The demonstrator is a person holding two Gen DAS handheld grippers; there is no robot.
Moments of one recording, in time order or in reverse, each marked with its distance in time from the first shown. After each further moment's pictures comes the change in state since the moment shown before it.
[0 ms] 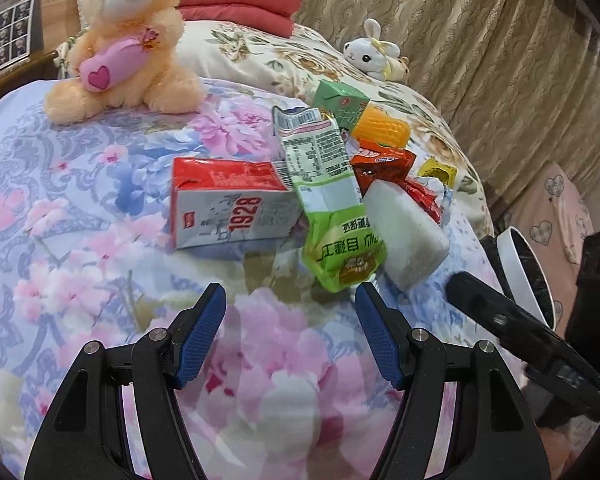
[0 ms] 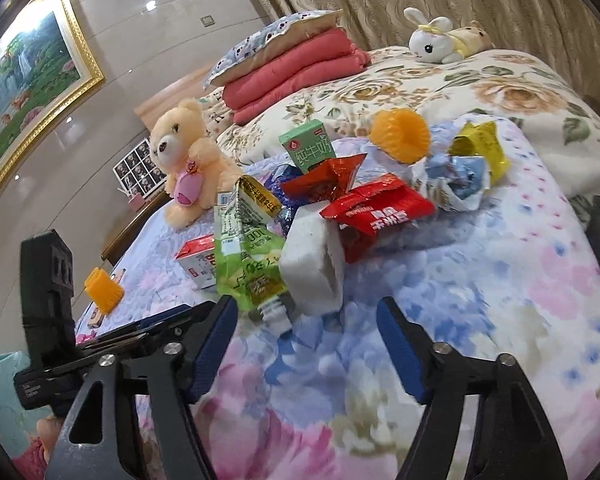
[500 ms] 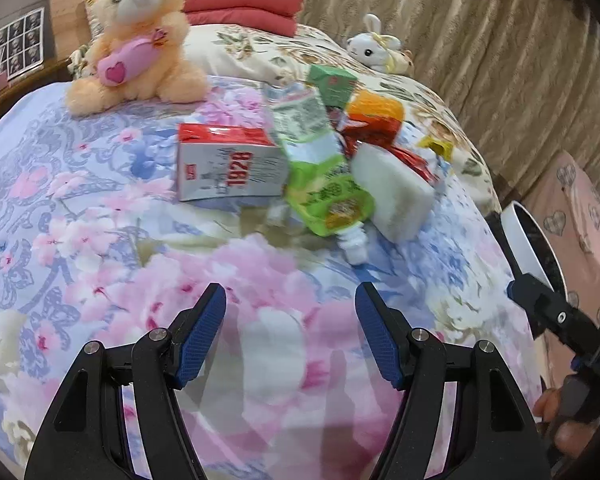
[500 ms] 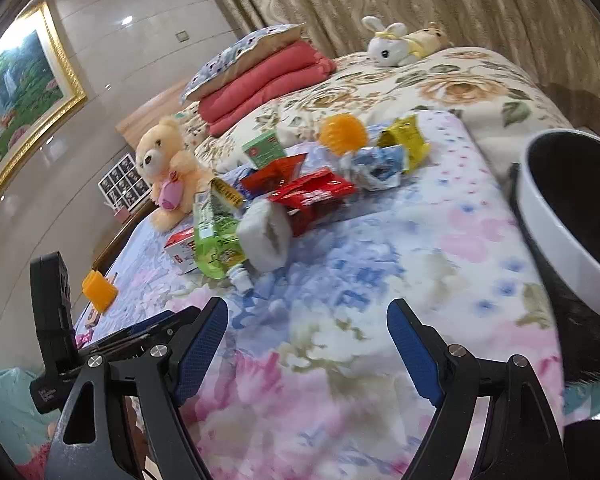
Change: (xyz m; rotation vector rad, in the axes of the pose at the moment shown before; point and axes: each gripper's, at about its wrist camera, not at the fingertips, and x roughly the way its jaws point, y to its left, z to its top) left arm -0.019 -0.015 -0.036 0.012 -0.019 0.077; right arm -0.059 -0.021 -0.027 0.060 -0.030 -0.049
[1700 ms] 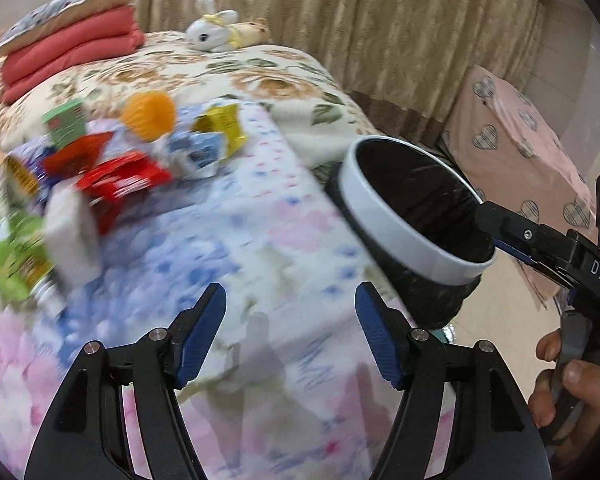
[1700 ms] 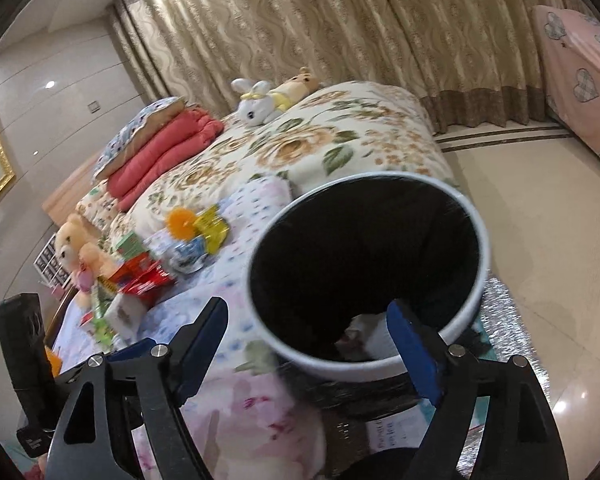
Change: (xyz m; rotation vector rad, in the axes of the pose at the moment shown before) left arm 0.030 -0.197 -0.008 0.329 0.044 -0.198; right arm -0.110 -0.141 0.018 0.187 -0.156 -0.252
